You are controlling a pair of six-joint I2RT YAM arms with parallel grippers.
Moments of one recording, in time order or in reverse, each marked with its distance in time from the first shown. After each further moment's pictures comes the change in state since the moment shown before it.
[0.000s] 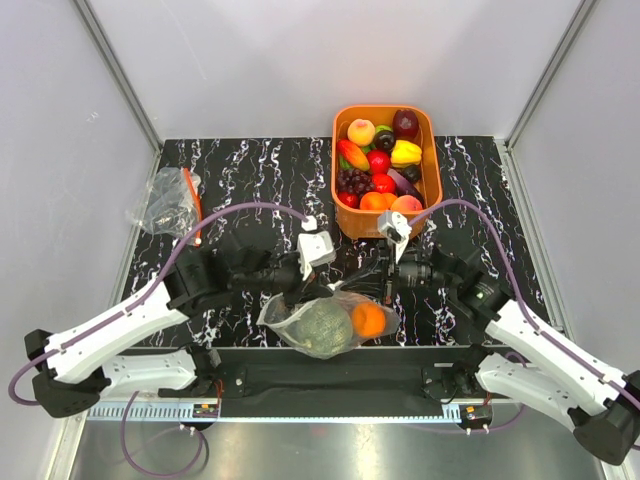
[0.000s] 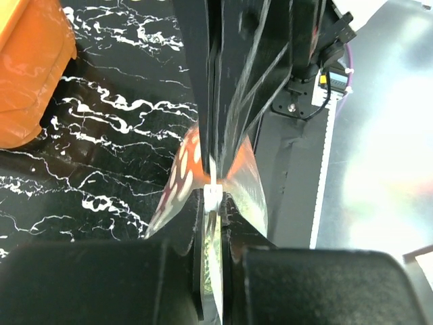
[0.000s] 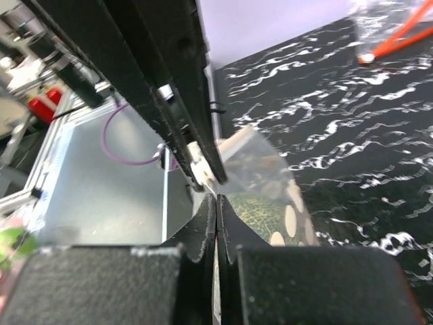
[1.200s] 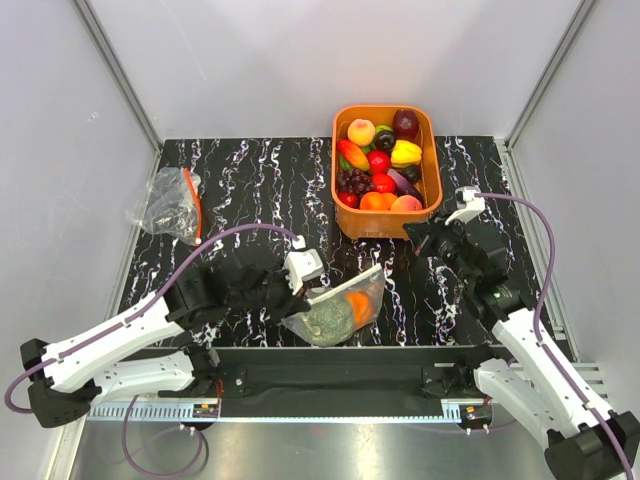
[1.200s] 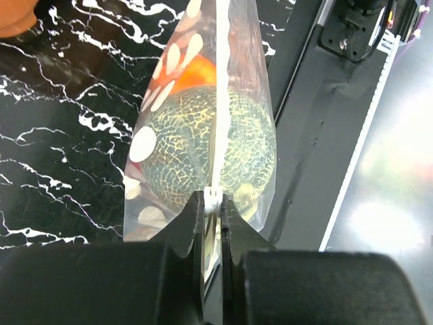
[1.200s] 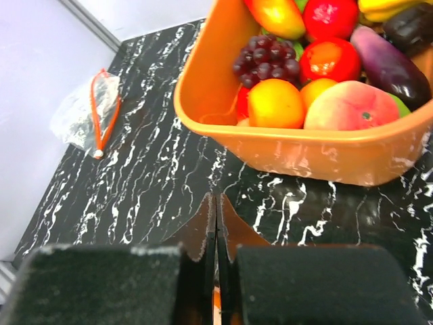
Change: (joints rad) left arm 0.009 -0.117 -0.210 -0.069 -0.127 -0.043; right arm -0.362 -0.103 -0.097 -0.097 0.671 0.196
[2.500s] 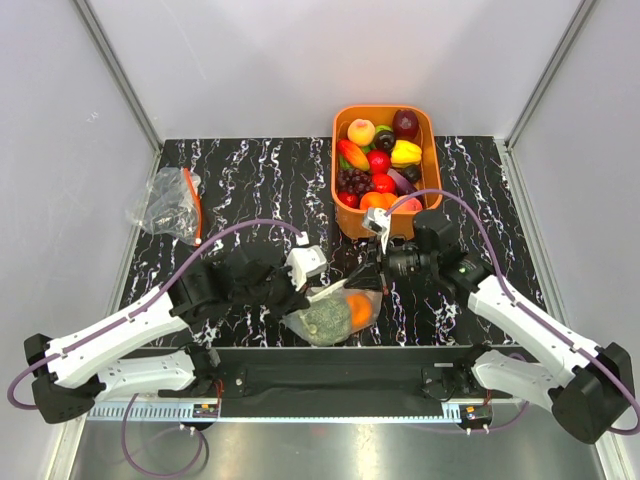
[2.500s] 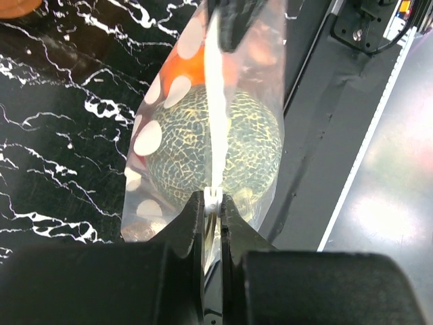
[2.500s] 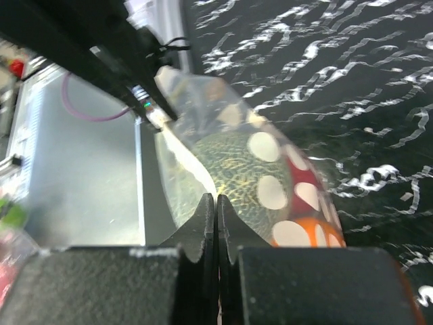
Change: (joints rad) left arm 0.000 0.047 0.058 -0.071 -0.028 -0.007; right arm 0.243 0.285 0.150 -0.133 -0.776 -0.385
